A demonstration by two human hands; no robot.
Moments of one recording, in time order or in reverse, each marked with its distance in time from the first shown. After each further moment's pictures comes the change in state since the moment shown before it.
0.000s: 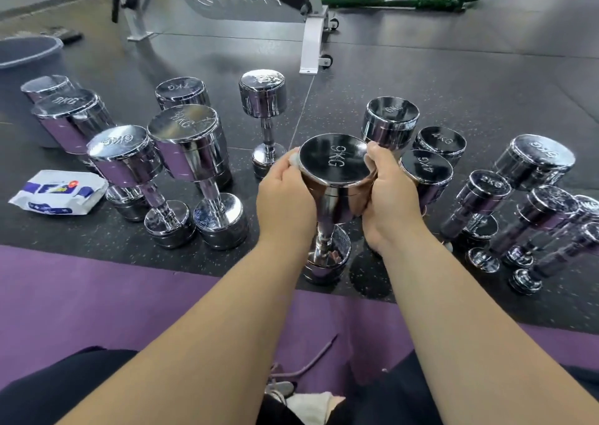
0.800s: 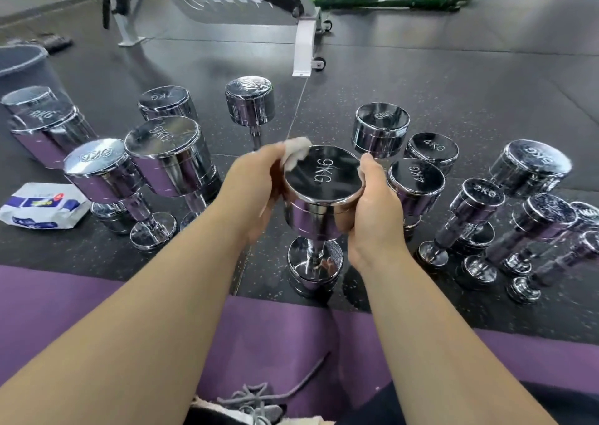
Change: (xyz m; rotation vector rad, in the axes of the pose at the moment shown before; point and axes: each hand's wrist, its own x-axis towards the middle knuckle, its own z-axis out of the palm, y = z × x) left_hand 0.046 0.024 -0.010 -0.026 -0.376 -0.120; right_hand -0.001 0.005 0.004 0.099 0.041 0.014
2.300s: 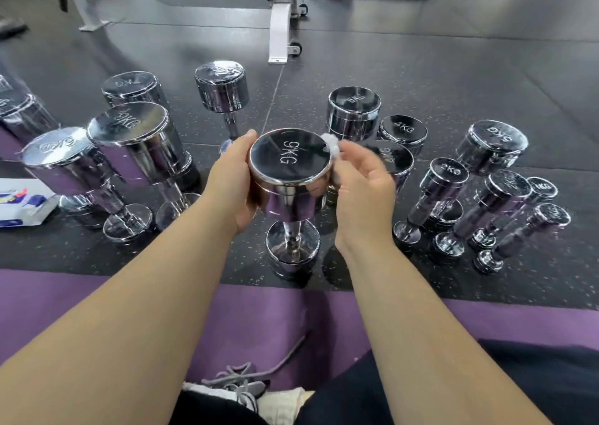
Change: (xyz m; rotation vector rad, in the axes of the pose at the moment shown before) left_hand 0.008 -0.017 0.008 -0.231 0.059 -0.159; right_hand -0.009 0.000 -0.018 -0.132 0.163 -0.232
